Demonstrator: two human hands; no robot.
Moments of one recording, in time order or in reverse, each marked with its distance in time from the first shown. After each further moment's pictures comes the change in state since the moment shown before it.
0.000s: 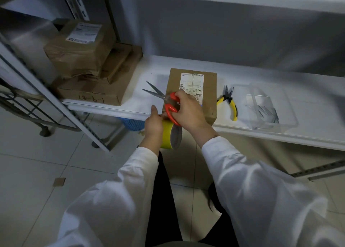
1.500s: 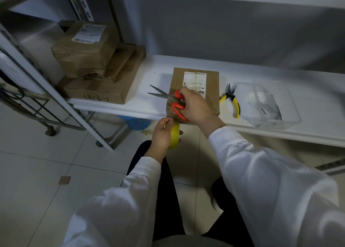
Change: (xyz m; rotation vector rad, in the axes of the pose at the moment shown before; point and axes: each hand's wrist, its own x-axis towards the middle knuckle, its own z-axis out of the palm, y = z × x) left_hand -0.048 -0.018 -0.007 0.104 -0.190 0.209; right_hand 0.005 0.008 -0.014 -0.106 -0.127 -0.050
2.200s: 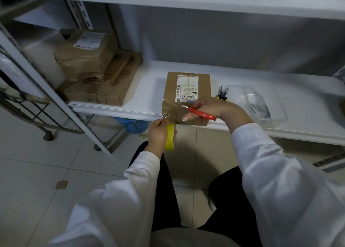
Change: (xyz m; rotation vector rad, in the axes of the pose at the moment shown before) left_hand -0.010 0.008 0.002 -0.016 0.106 -0.053; right_hand -0.034 0.009 -0.069 0.142 -0.484 0.186
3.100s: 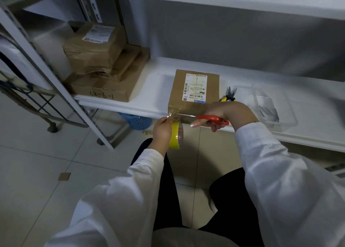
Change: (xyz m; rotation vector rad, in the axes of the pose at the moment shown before) left_hand 0.010 0.001 -0.005 0.109 0.001 -0.034; right_hand 0.025 0.007 0.002 -0.033 -0.197 0.249
